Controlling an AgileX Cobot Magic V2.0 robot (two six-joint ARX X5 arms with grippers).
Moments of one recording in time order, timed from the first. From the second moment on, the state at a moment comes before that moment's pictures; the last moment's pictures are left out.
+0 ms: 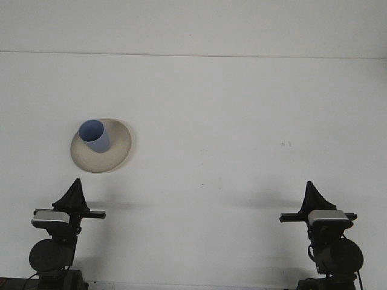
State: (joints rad) left arm -0.01 0.01 0.03 0.22 -0.02 0.03; right arm 0.09 0.16 0.21 -0.04 0.03 0.05
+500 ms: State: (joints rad) left arm -0.01 0.01 0.03 0.22 -0.02 0.03; right arm 0.06 0.00 0.08 0.00 0.03 0.05
